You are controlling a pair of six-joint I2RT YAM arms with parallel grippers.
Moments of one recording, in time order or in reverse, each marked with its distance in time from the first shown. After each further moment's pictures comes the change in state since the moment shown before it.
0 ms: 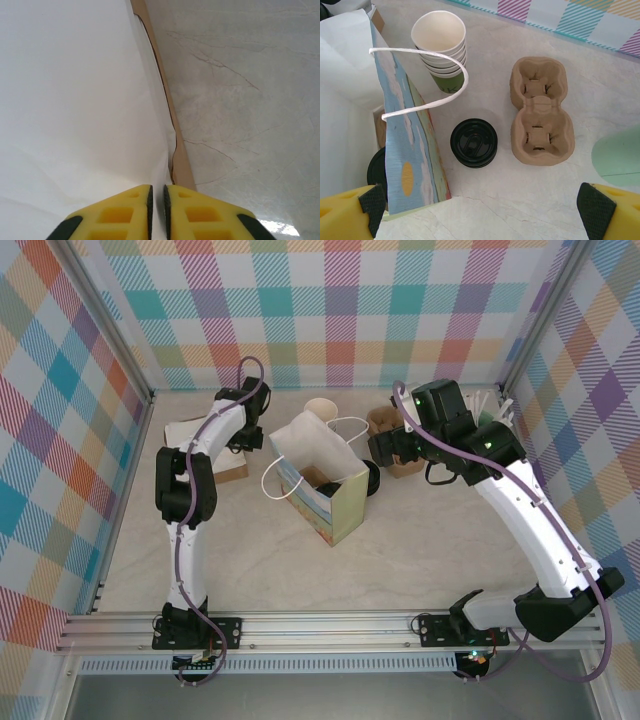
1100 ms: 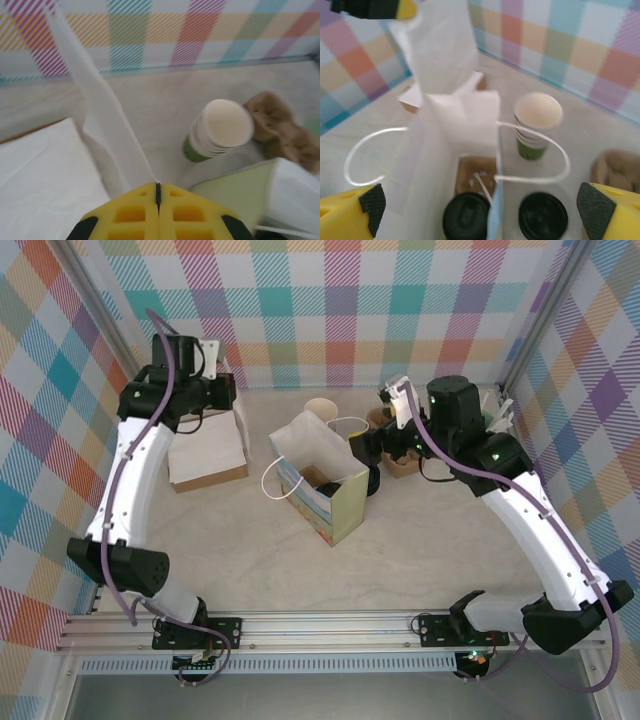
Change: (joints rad) left arm 0.078 -0.652 -0.043 0.142 0.540 0.077; right arm -0.005 -0.075 -0.092 0.332 -0.421 -0.135
